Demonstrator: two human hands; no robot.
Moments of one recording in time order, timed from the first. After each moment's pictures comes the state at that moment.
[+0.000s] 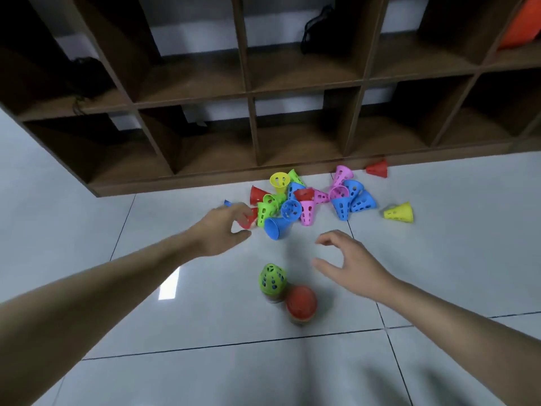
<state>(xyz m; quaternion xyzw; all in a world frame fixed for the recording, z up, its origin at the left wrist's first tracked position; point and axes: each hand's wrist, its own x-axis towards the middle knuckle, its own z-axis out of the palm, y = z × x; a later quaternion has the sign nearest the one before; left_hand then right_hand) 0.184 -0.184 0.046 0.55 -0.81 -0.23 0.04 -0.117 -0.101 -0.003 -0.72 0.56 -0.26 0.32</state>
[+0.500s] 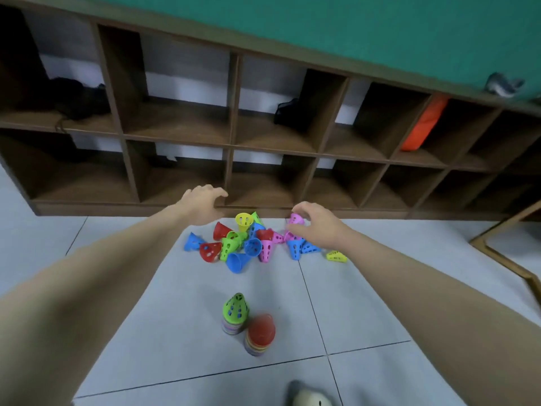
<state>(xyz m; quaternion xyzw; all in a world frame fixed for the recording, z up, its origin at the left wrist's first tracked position) 0.201 -0.257 0.118 0.58 -0.79 -0.16 0.09 -0.086 -0.160 0.165 -0.71 0.66 -0.12 0.21</state>
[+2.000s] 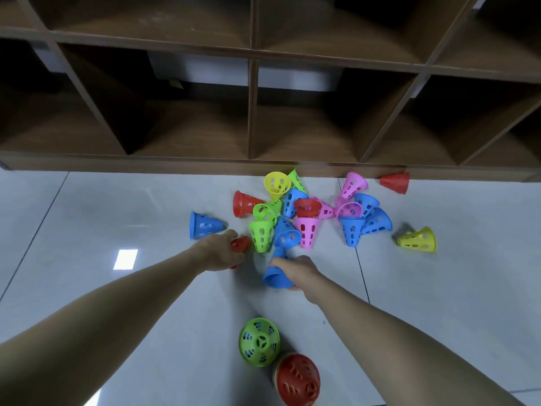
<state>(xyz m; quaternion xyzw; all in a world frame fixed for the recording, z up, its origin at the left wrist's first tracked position) 0.182 -0.326 -0.141 0.65 -0.66 -0.36 -0.11 -0.030 -0.285 -0.163 -0.32 0.75 -0.14 0.56</state>
